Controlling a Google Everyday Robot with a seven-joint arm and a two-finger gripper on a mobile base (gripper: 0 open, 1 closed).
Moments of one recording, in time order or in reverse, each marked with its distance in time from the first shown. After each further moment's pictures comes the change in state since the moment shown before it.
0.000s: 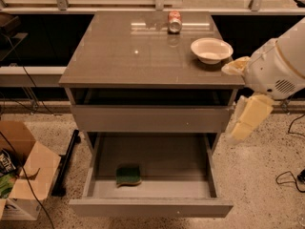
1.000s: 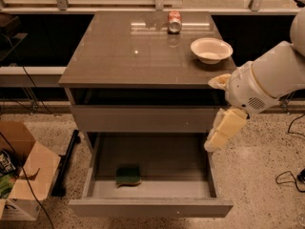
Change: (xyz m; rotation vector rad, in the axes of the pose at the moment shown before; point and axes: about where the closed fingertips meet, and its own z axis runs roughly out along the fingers) arm 0.001 -0.003 0.057 -0.011 -0.069 0.058
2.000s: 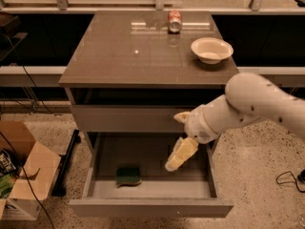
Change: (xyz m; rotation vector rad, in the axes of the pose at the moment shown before) arm 0.013 0.010 0.166 -0.155 -0.138 0.094
